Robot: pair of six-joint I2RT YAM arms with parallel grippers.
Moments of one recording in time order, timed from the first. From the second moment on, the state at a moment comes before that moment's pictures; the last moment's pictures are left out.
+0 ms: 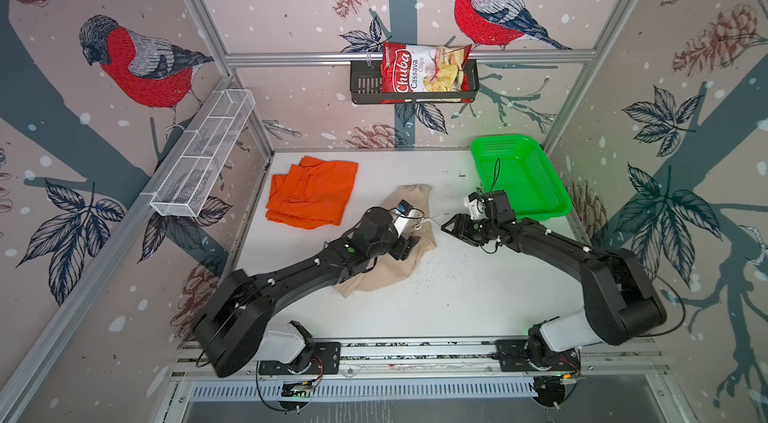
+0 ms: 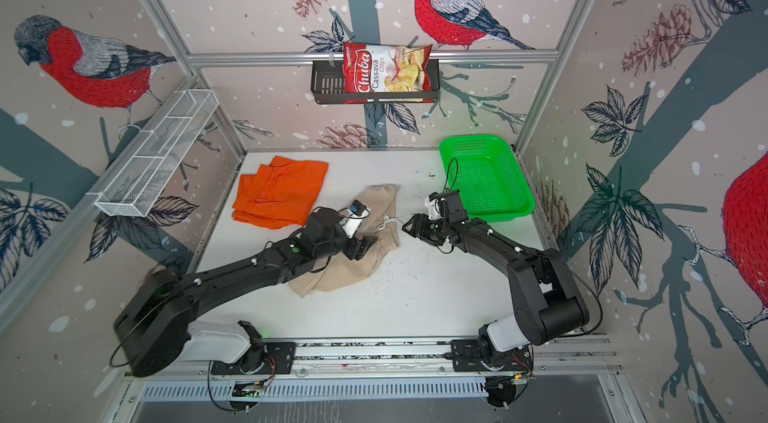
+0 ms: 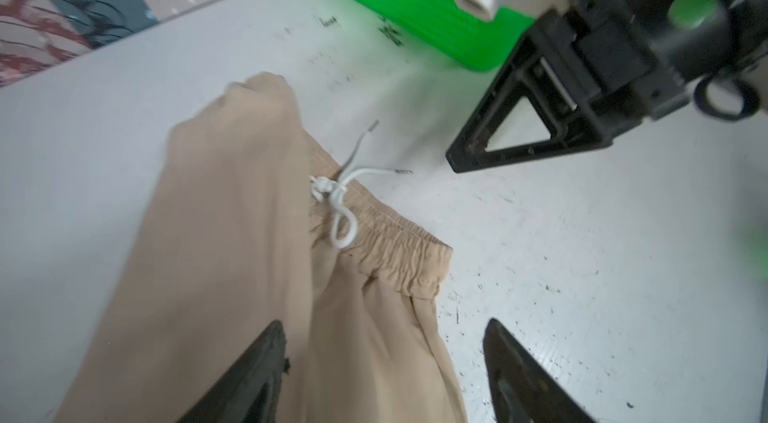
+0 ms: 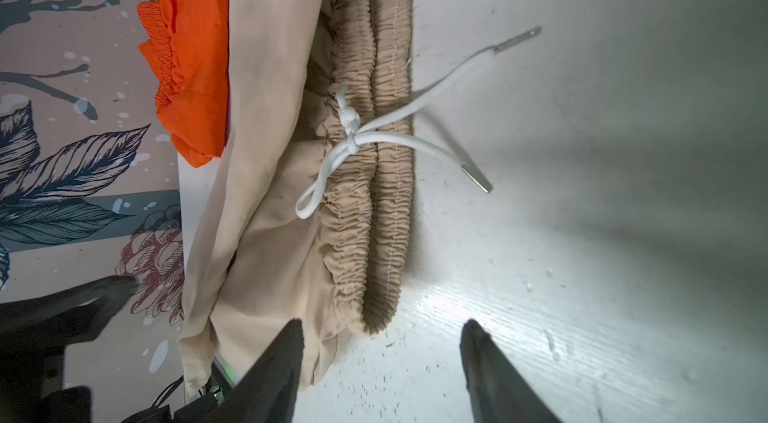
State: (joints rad) left arm -0.79 1.44 0.78 0.06 0.08 -0.01; right arm 0.38 1.47 0.75 -0.16 -0.52 0.64
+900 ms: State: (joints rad) left arm -0.87 1.71 0.86 0.03 0.00 0.00; right arm 0.40 1.53 0.61 0.17 -0.69 0.97
